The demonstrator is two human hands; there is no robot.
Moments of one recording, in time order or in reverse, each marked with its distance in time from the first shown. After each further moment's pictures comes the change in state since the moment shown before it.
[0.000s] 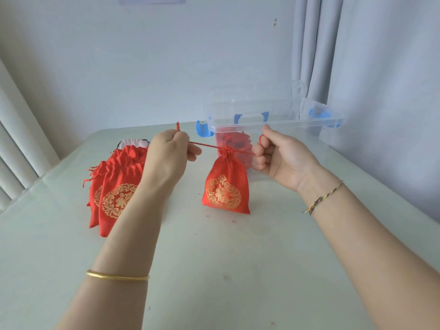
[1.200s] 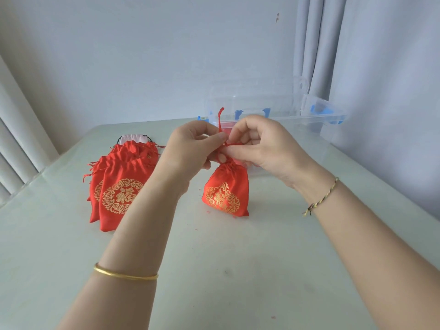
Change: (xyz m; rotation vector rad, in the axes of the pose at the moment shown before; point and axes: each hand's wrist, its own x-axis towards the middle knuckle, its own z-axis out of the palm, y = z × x) left_hand -0.015 0.015 0.010 -0.174 -0.274 -0.009; right_hand -0.021 -0.005 0.031 -0.766 -0.113 -0.396
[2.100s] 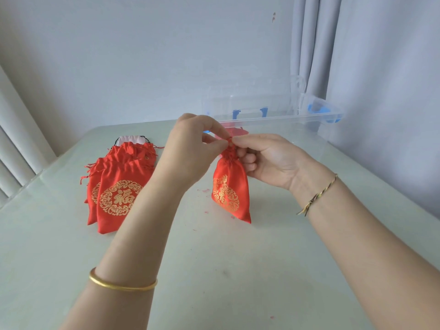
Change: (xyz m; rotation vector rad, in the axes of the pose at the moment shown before) left_hand -0.001 0.004 0.003 0.461 0.068 0.290; right_hand 0.008 0.016 -0.001 0.702 -0.050 0.427
